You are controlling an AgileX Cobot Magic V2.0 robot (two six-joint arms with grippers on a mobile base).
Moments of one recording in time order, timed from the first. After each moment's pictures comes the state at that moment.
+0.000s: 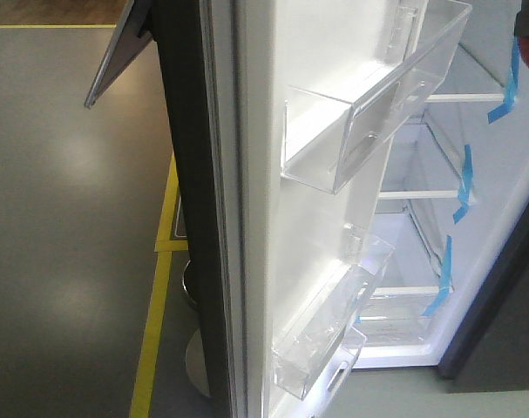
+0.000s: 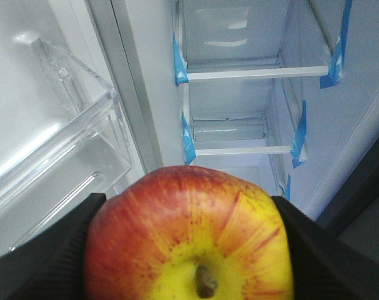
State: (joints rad) left arm 0.09 -0.01 0.02 0.24 0.08 -0.19; right arm -0.01 1.38 -1.68 0.03 0.97 0.06
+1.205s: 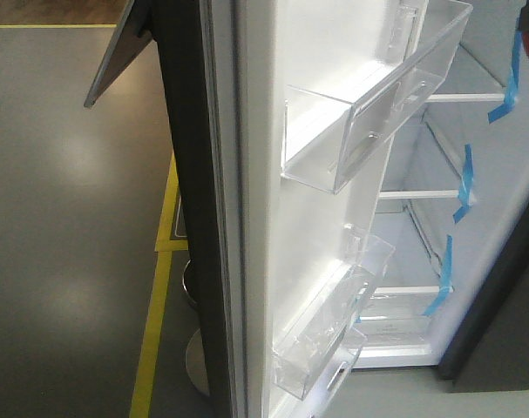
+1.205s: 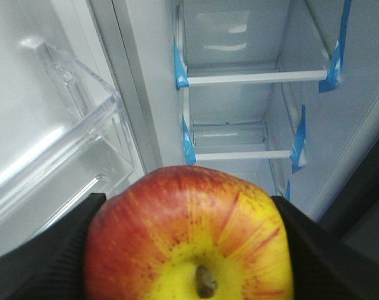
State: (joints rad) left arm 0.09 -0.01 0.02 0.24 0.08 -0.19; right arm -0.01 1.35 -1.68 0.03 0.95 0.05
